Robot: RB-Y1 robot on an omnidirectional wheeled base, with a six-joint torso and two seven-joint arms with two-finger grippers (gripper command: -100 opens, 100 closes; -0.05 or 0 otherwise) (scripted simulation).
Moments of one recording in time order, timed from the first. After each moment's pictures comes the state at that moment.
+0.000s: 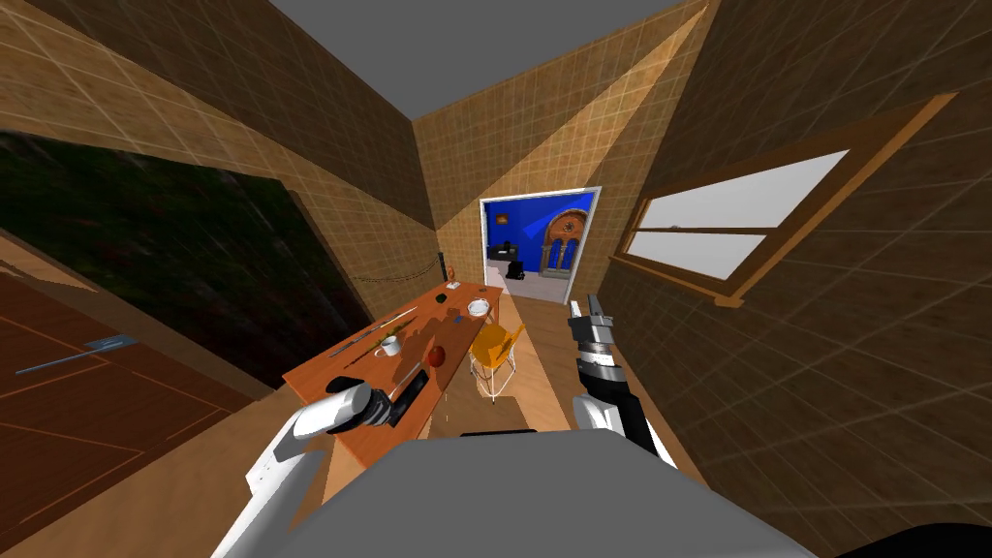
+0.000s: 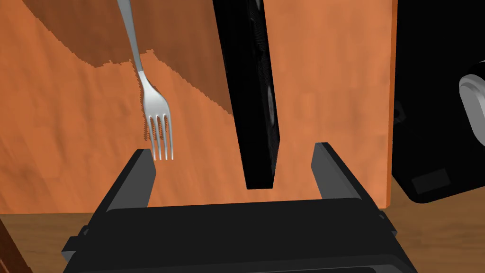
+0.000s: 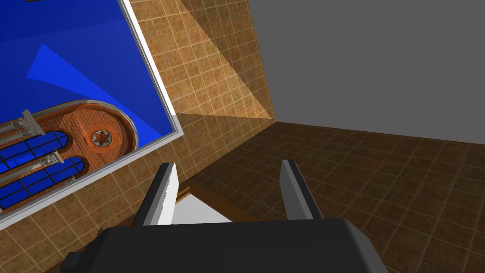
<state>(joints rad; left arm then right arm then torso) 0.18 0.38 0.37 -1.61 0.44 1.26 0.63 0.49 0.02 0.06 -2.26 -0.07 -0.46 -0.05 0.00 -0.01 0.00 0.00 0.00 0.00</state>
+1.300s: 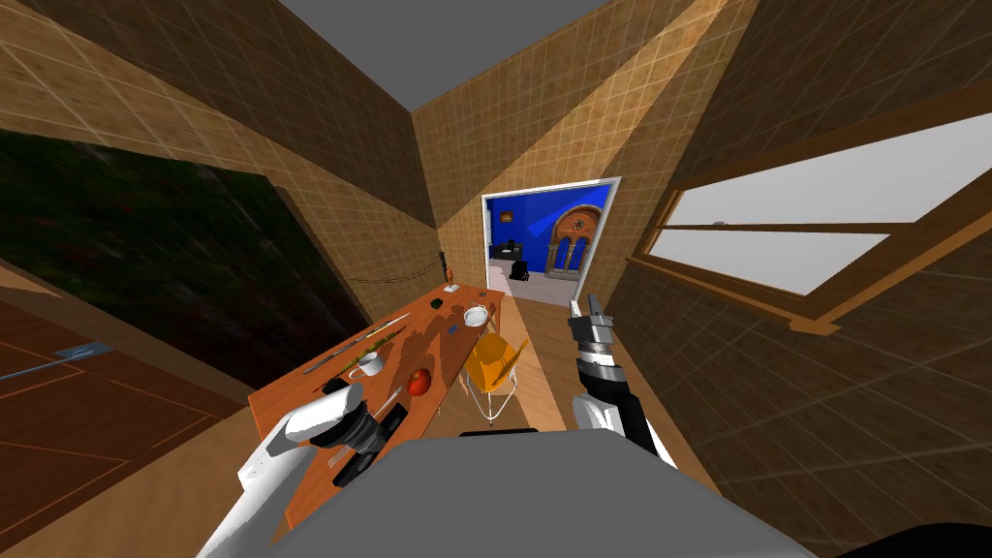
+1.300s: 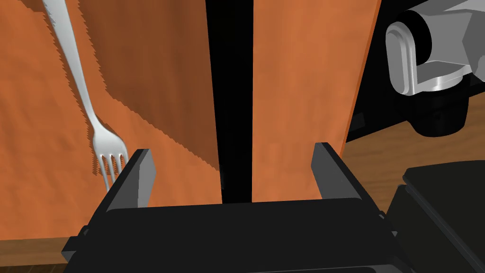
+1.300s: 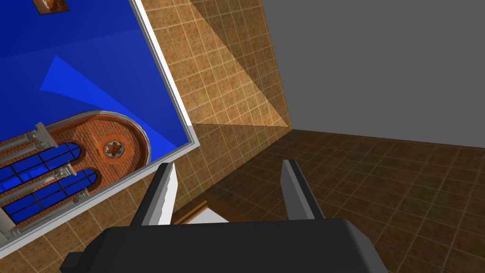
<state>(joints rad) 0.13 0.45 0.39 -1.45 0.48 1.49 0.70 0.49 0.02 0.06 -2.26 -0.07 -0.46 -0.05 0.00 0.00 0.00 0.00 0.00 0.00</state>
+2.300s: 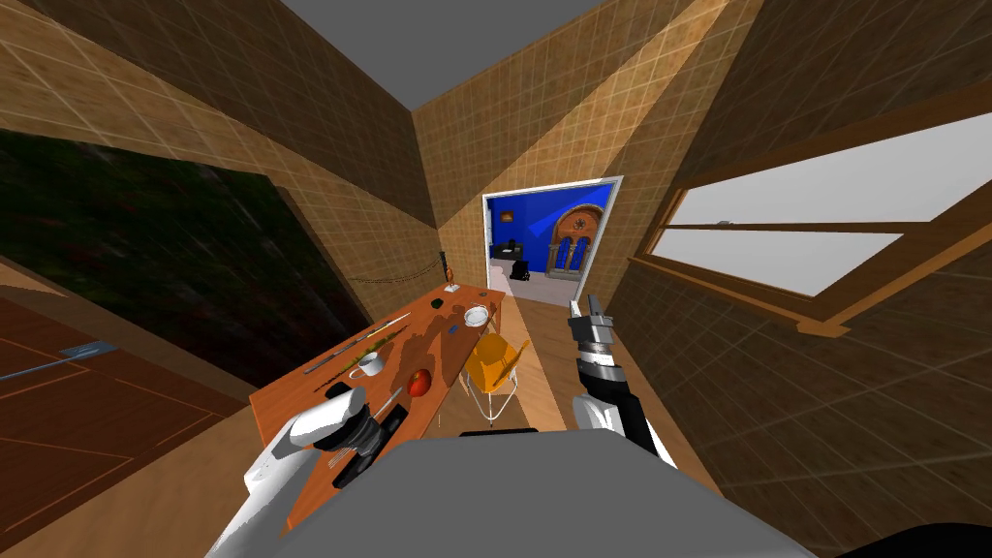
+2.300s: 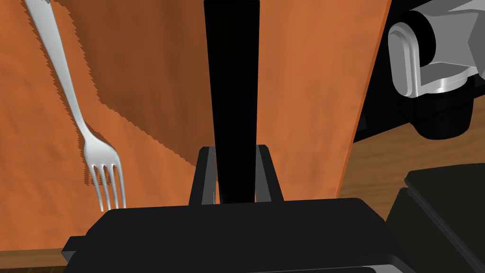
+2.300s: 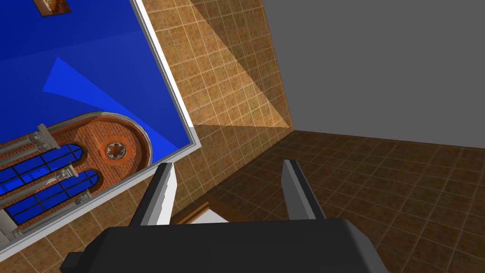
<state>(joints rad) 0.13 0.43 0.38 -1.41 0.46 1.44 0.68 0.49 0.02 0.06 -2.26 -0.07 -0.46 -0.05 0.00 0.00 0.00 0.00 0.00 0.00</state>
